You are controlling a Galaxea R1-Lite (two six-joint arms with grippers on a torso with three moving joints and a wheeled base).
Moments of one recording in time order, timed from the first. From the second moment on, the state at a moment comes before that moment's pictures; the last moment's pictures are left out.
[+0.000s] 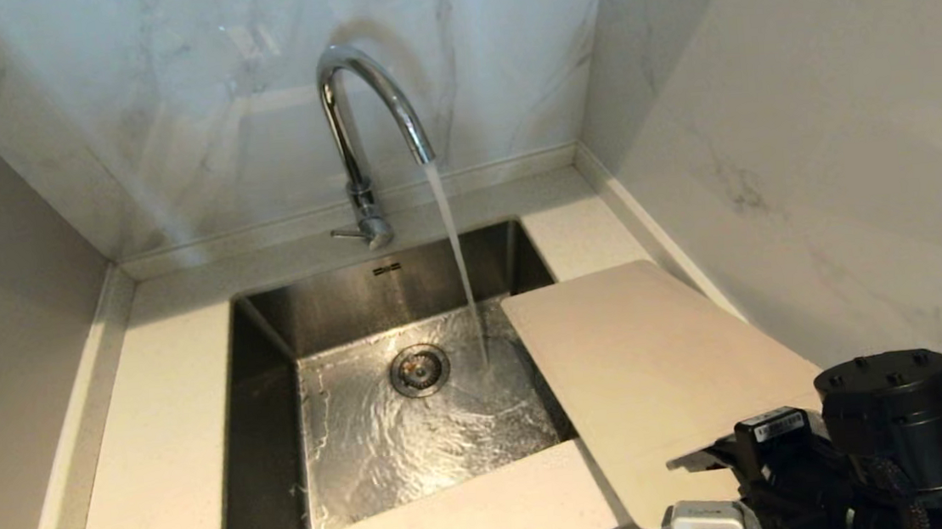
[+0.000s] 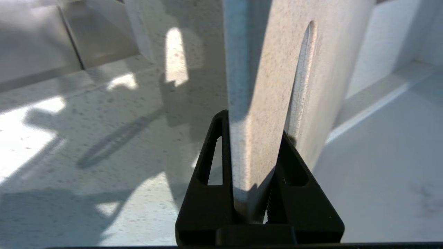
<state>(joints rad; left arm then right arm) 0.00 0.00 0.00 0.00 0.00 0.00 0.44 1.38 -0.41 -0.34 -0.18 -1.45</state>
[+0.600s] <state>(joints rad) 0.00 0.00 0.00 0.00 0.00 0.00 0.44 1.28 -0.40 -0.41 -0.18 -1.63</state>
